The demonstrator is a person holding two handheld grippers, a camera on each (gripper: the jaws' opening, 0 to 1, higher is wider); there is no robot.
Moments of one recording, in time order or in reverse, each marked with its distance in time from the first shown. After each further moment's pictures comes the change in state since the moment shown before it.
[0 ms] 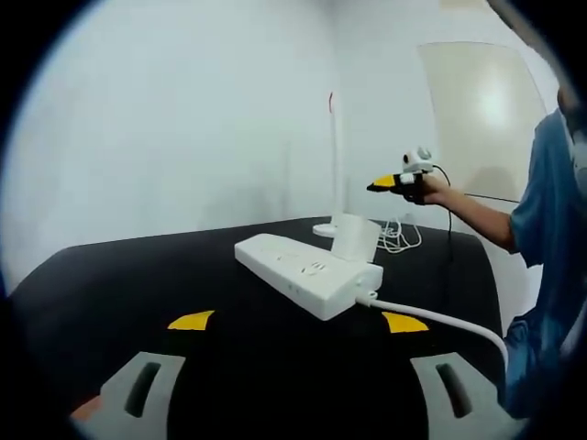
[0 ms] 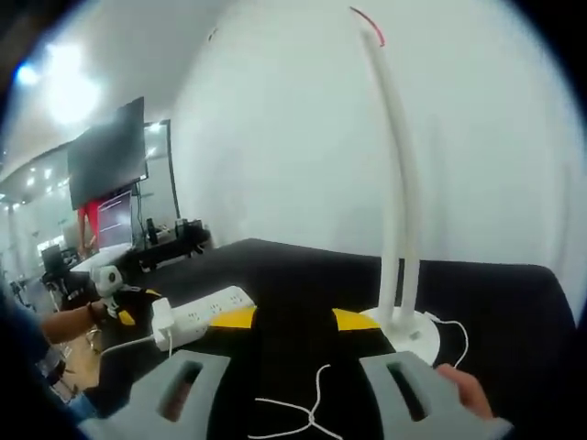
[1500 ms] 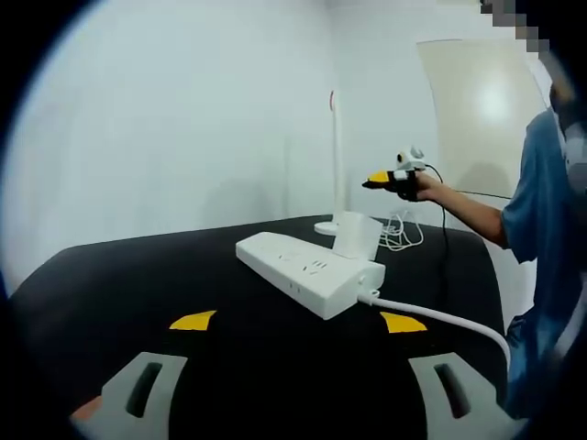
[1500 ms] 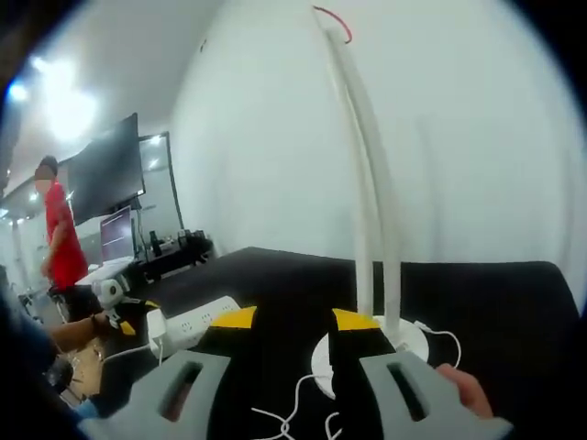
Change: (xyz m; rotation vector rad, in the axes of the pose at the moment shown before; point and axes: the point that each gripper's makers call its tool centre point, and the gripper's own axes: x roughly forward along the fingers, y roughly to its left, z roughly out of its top) left arm 0.000 0.000 0.000 0.004 0.007 0.008; right arm 0.001 -0.027 0.010 0.047 -0.025 0.026
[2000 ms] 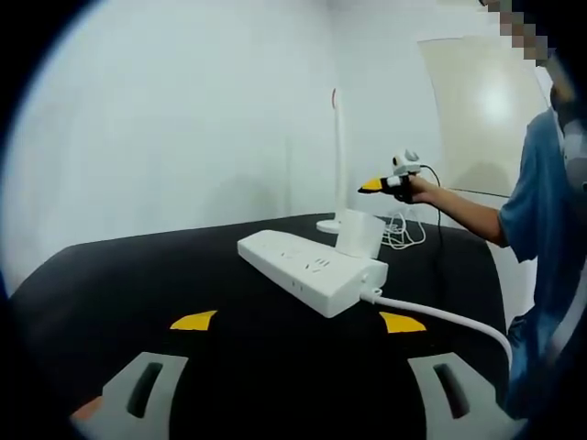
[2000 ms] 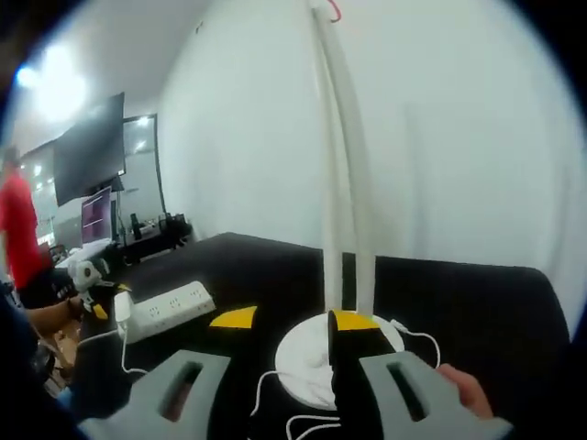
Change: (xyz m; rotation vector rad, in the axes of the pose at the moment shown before) left arm 0.000 -0.001 -0.002 -0.002 0.010 0.009; right arm 0.019 -0.029 -0.020 -0.049 0.065 -0.096
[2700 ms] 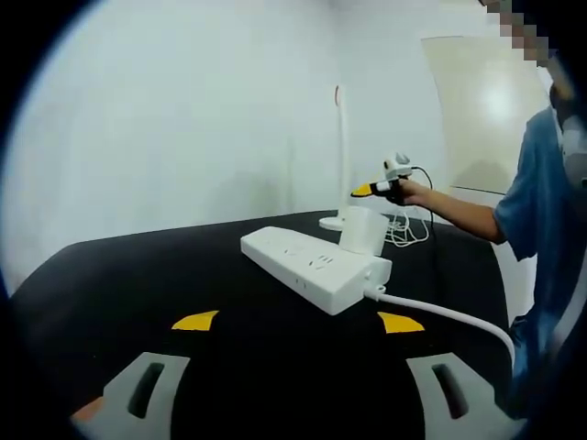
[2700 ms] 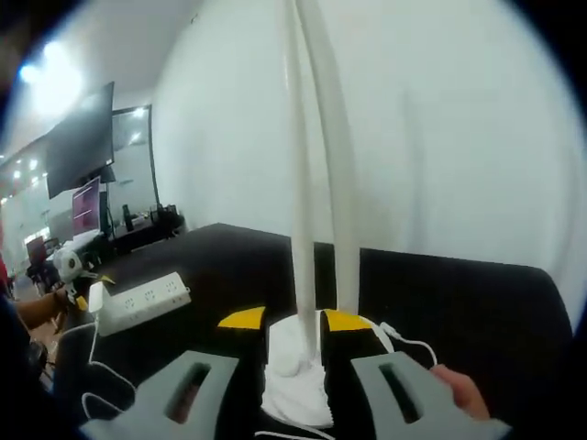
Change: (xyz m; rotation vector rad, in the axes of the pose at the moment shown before) left arm 0.002 0.004 -0.003 -0.003 0.013 0.011; right arm 0.022 -0.029 -0.012 -0.013 0.027 -0.018
